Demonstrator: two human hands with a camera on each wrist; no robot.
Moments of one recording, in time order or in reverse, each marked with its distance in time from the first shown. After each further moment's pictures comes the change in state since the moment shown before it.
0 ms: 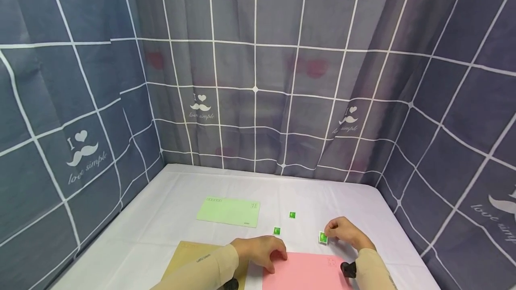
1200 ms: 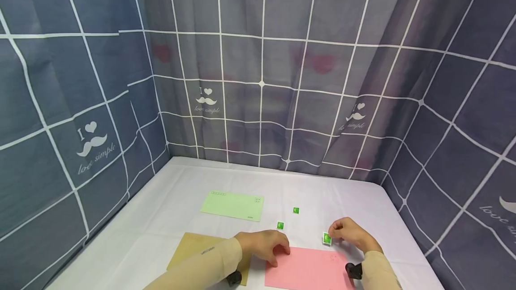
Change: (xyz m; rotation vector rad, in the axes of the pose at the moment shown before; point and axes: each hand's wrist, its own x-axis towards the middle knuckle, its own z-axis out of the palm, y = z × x) left_hand -0.002 -0.004 -0.001 -0.015 -0.004 -0.010; right_hand -0.010 -0.004 0.002 0.015 -0.088 -0.031
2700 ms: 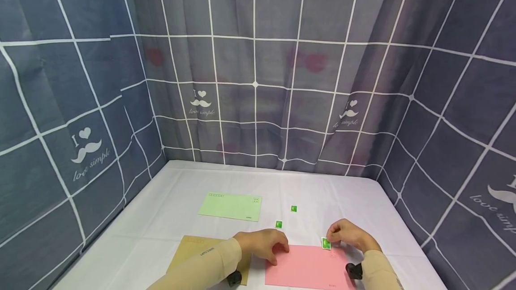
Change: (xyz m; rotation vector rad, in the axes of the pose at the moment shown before) left_hand 0.002 0.001 0.002 -0.002 0.009 -0.002; right_hand -0.010 0.005 0.008 0.013 -0.063 -0.026
